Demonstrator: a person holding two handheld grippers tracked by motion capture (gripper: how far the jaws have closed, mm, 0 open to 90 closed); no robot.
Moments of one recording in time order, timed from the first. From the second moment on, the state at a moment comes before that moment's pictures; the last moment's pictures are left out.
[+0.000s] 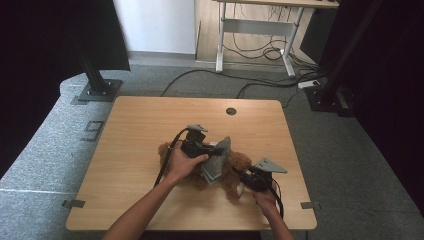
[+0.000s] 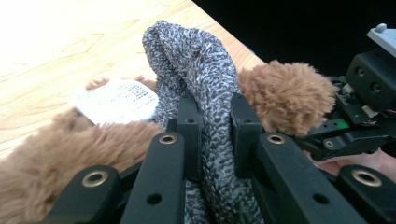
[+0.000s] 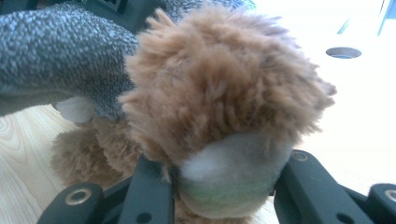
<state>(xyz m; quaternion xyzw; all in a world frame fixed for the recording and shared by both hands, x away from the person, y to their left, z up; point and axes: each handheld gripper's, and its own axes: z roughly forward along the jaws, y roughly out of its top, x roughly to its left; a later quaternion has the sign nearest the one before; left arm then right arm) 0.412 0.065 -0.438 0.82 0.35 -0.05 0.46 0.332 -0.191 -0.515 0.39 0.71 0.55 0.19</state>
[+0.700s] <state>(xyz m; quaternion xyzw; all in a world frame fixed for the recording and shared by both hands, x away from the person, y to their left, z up) 0.388 0.084 -0.405 0.80 0.31 -0.05 0.51 0.335 -0.191 -0.517 0.40 0.71 0.55 0.18</state>
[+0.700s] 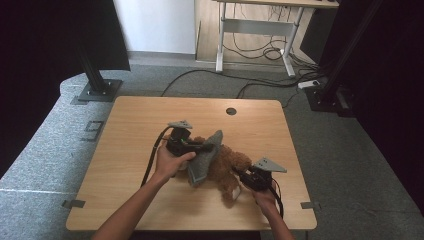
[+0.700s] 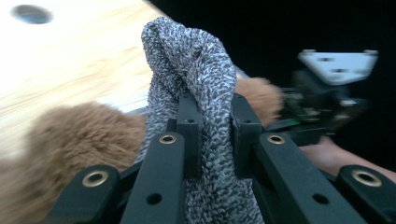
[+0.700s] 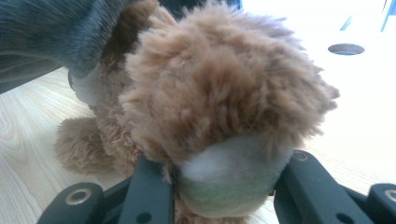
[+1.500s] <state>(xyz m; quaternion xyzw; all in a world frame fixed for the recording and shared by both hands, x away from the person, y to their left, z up) 0.418 0.135 -0.436 0.79 0.40 -0.04 0.47 0.334 -0.198 -0.520 0.39 0.71 0.55 0.19</state>
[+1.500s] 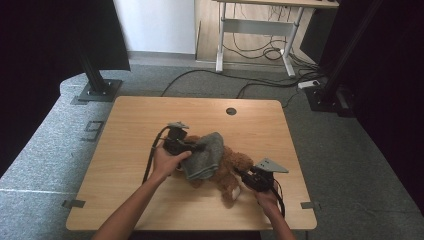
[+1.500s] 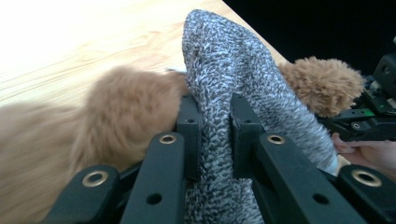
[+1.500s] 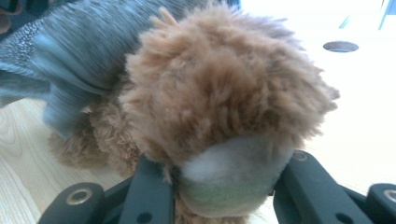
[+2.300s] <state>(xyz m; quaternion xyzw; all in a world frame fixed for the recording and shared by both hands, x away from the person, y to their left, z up) 0.434 0.217 -0.439 0.75 0.46 0.00 0.47 0.335 -0.198 -0.520 0.39 0.71 0.55 0.19</state>
